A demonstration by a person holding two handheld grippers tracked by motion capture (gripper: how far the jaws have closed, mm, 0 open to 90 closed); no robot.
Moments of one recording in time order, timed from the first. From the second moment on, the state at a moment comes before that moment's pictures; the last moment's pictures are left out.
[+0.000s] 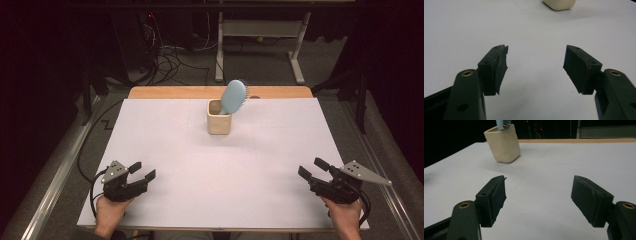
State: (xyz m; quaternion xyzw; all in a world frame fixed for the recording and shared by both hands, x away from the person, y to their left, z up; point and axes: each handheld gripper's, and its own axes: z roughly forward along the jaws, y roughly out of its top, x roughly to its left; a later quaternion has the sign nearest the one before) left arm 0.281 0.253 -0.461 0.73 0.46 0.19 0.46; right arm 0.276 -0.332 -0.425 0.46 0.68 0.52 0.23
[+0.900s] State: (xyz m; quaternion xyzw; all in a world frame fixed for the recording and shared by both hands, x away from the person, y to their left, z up) left arm 0.281 0.253 -0.461 0.73 0.46 0.19 0.46; right arm 0.270 -0.327 -0.440 0.46 0.69 0.51 0.23
